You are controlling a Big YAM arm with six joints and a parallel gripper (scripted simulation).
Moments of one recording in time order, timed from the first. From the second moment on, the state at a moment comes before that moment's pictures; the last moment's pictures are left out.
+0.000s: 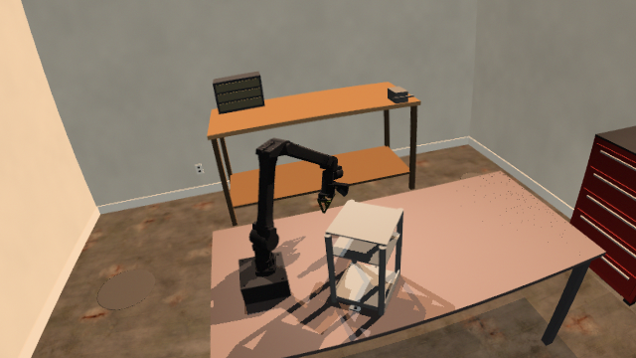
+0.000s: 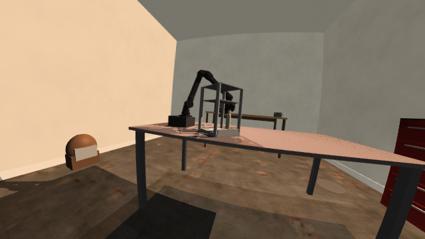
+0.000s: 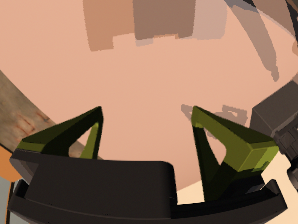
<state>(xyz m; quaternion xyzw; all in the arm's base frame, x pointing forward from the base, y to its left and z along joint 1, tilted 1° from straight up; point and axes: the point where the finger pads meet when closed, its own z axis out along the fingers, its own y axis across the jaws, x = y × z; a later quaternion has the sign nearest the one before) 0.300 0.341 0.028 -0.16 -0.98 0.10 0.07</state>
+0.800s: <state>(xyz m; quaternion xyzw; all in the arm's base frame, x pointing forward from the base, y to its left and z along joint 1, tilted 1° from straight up) 0.429 0.331 0.000 -0.23 -0.97 -0.10 -0.07</state>
